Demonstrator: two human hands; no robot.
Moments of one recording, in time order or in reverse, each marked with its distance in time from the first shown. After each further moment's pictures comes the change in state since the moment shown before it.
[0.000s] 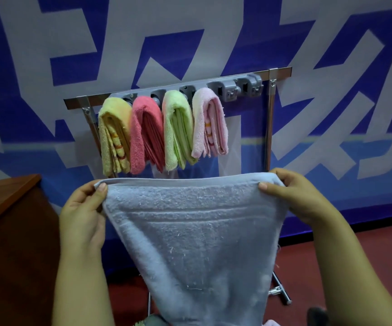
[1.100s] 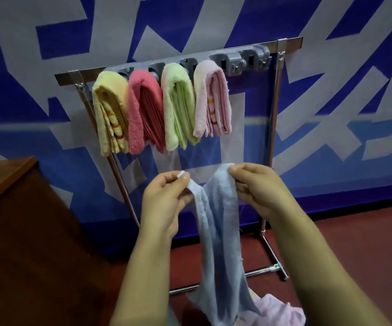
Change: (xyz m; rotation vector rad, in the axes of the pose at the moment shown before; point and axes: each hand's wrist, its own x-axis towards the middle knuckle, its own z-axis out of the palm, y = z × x) left_hand -0.076 -0.030 0.086 0.122 -0.183 -0.375; right_hand -0.004 -0.009 0.083 0.378 0.062 0.244
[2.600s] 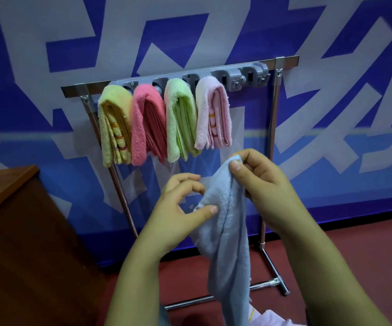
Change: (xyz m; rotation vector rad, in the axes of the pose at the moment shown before) left_hand -0.016 0.020 -0.011 0.770 -0.402 0.419; right_hand -0.030 -0.032 0.014 -0.111 -0.181 -0.460
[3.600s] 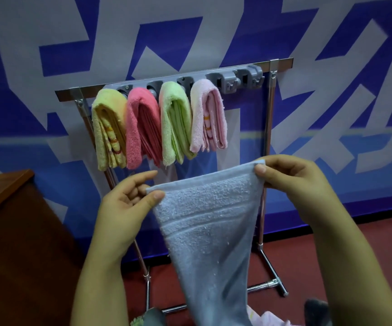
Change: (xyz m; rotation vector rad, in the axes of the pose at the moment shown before) left_hand -0.001 -0.015 -0.039 -0.342 0.340 -0.015; right_hand -0.004 -0.012 -0.053 -0.176 0.153 0.057
